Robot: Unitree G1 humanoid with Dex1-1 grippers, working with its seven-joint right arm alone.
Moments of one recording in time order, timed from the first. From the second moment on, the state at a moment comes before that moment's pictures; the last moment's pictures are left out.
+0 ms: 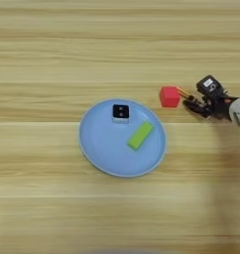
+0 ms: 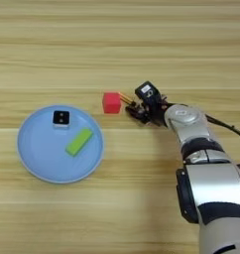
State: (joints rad) arm -0.75 -0.51 0.01 1.25 -0.17 -0.22 0.62
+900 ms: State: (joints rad) arm -0.75 -0.52 -0.05 1.01 -0.08 -0.20 0.73
